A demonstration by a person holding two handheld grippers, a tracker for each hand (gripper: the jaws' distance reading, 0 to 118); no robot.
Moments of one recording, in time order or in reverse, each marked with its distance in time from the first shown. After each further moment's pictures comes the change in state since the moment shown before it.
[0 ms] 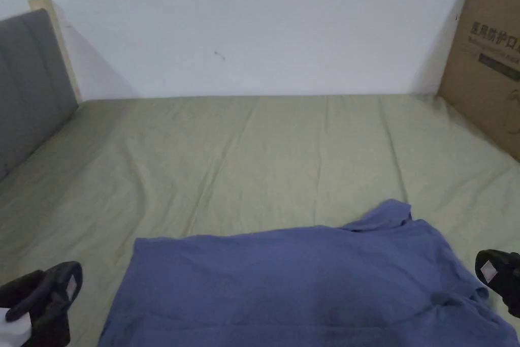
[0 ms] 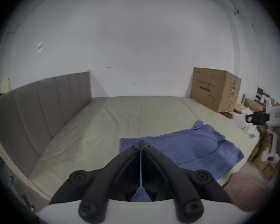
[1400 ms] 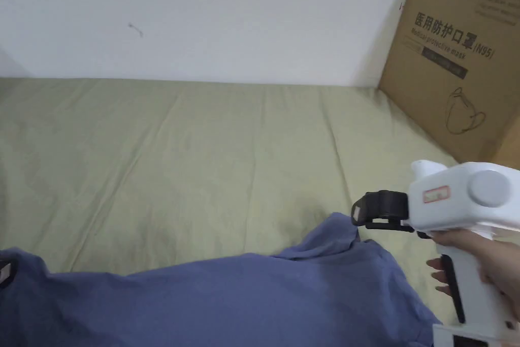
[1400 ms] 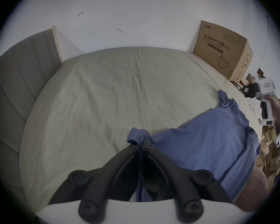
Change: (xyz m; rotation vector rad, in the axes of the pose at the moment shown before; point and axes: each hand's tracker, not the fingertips) left arm -0.054 0.012 -0.300 -0.507 -0.124 -0.054; right arm 0.145 0.079 -0.328 -0.507 -0.169 -0.150
